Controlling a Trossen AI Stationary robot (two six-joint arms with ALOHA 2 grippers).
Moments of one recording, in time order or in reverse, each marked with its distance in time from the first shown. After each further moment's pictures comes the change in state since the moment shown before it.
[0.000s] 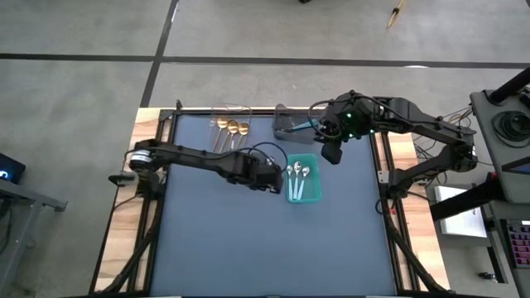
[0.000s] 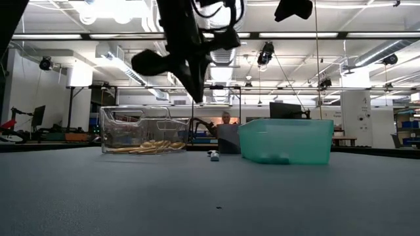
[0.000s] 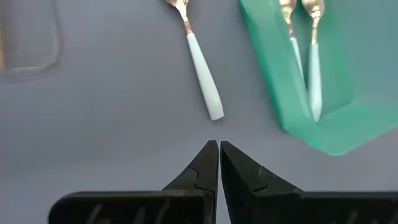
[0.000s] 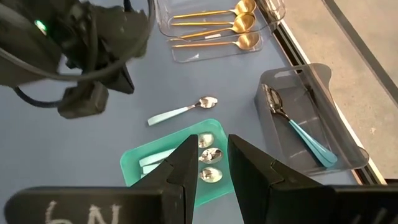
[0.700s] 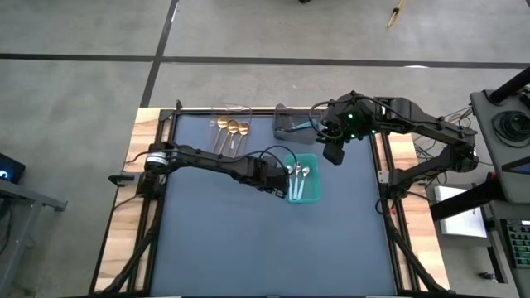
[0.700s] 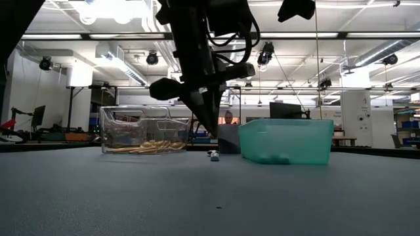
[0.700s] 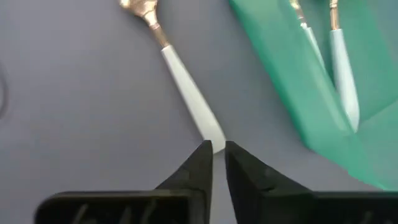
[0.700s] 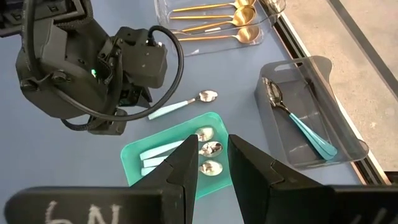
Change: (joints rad) left arm 0.029 0.143 0.000 0.126 -0.013 0.183; right arm 0.000 -0.009 -0.003 -0.027 -0.001 0.008
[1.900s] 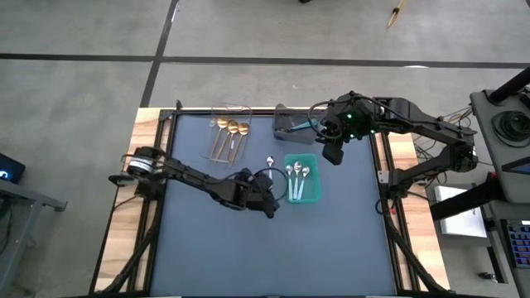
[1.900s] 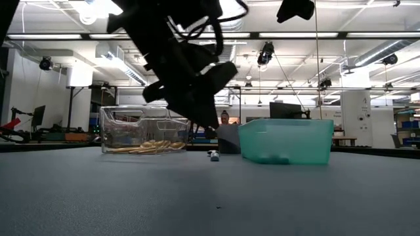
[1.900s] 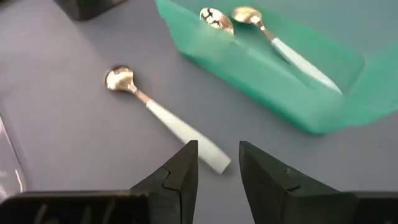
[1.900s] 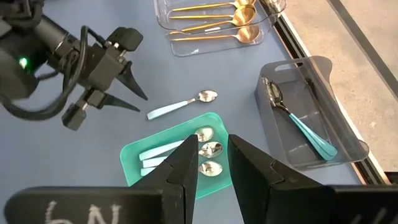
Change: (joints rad) left arm -0.169 -0.118 -0.357 0.488 -0.408 0.378; right arm 0.000 0.006 0.000 0.002 0.000 -0.001
